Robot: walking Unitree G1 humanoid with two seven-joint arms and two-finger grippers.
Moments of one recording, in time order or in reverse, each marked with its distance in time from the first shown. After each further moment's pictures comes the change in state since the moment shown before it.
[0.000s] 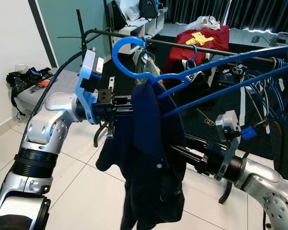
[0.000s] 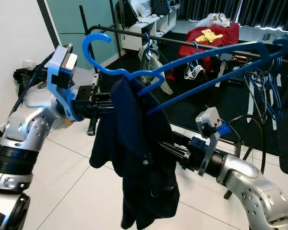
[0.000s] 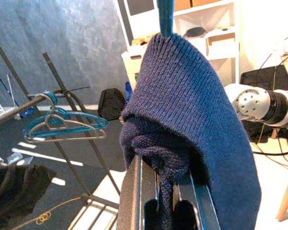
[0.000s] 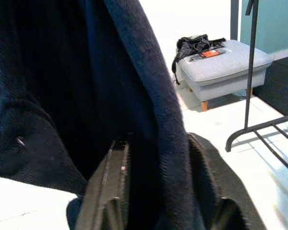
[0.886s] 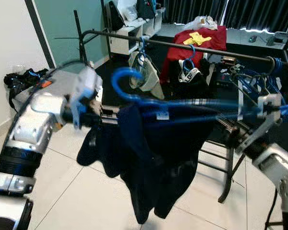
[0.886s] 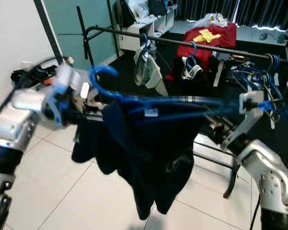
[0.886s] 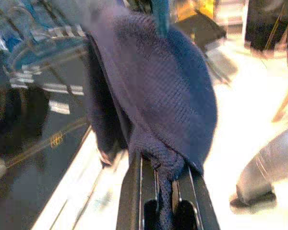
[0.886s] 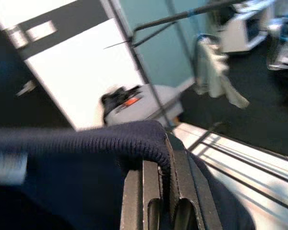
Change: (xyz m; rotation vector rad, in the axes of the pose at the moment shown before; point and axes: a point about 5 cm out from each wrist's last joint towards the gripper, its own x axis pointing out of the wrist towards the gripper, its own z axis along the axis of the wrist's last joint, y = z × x) left arm -0.037 -0.011 -0.044 0.067 0.429 -0.082; right arm -0.032 -0.070 0.030 0.166 -0.256 -0.456
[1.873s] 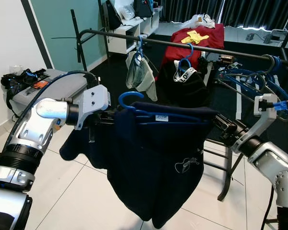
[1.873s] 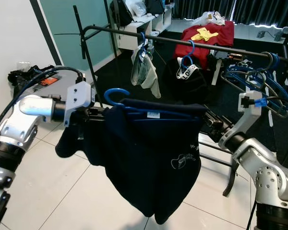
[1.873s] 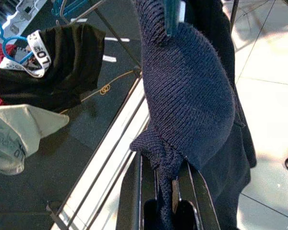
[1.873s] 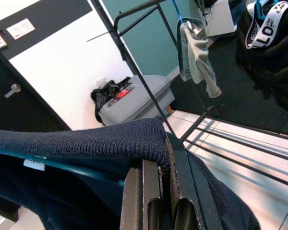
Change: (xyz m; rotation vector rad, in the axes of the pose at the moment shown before) left arm -0.017 0.021 -0.022 0.100 0.218 0.226; right arm 0.004 0.001 -0.009 0.041 0.058 -0.029
